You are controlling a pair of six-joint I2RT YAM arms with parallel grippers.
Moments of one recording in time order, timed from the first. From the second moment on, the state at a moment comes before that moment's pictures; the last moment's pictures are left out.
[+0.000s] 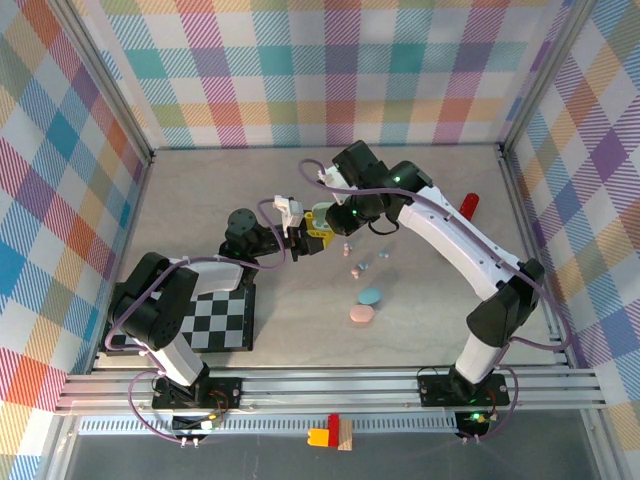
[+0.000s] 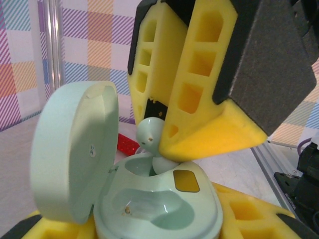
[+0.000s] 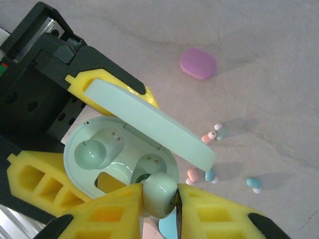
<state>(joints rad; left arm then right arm) -0.45 1.66 0.72 1.08 0.93 -0.21 0.74 1.71 1.85 -1.17 -0.06 0.01</state>
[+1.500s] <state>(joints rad) -0.45 1.66 0.71 1.13 0.93 -0.21 0.63 1.56 1.70 -0.99 -0.22 0.16</state>
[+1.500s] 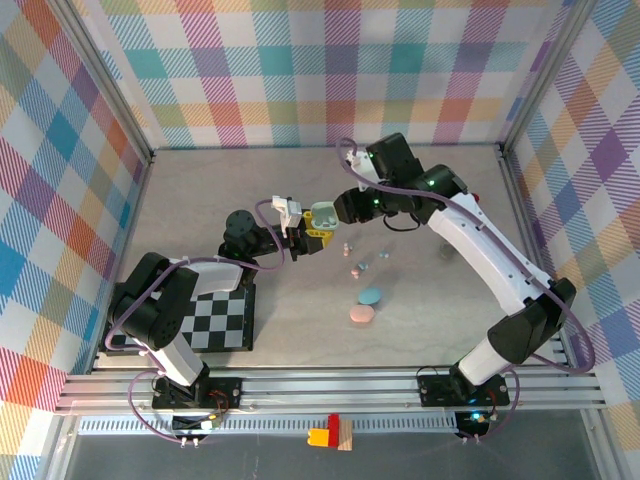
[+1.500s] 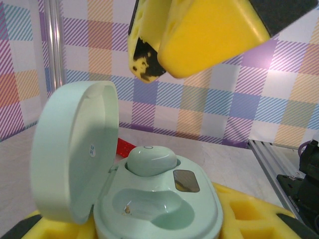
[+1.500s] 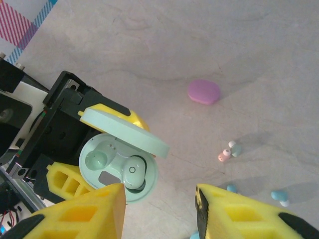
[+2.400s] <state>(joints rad) -0.36 1.57 0.67 1.16 0.90 -0.26 0.36 1.76 1.12 -0.37 -0.43 0.63</state>
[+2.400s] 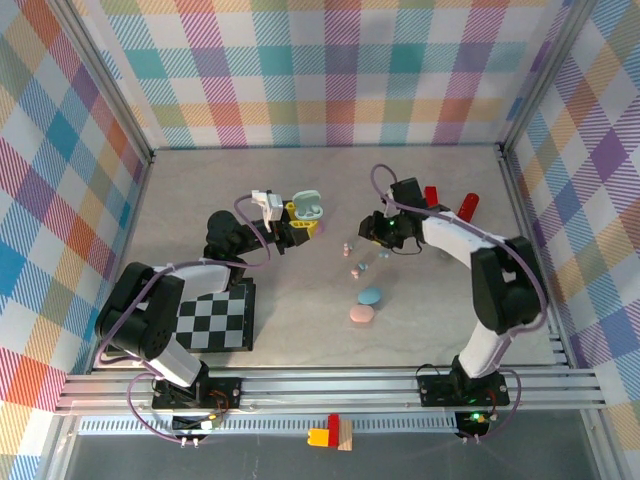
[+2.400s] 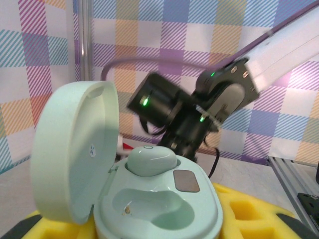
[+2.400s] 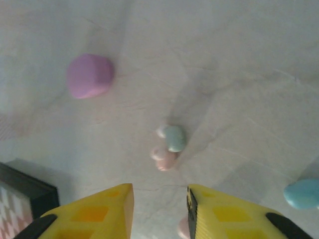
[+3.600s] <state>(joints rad) -0.37 1.53 0.67 1.06 0.90 -0.21 0.36 2.00 1.25 -0.36 -0.52 0.60</state>
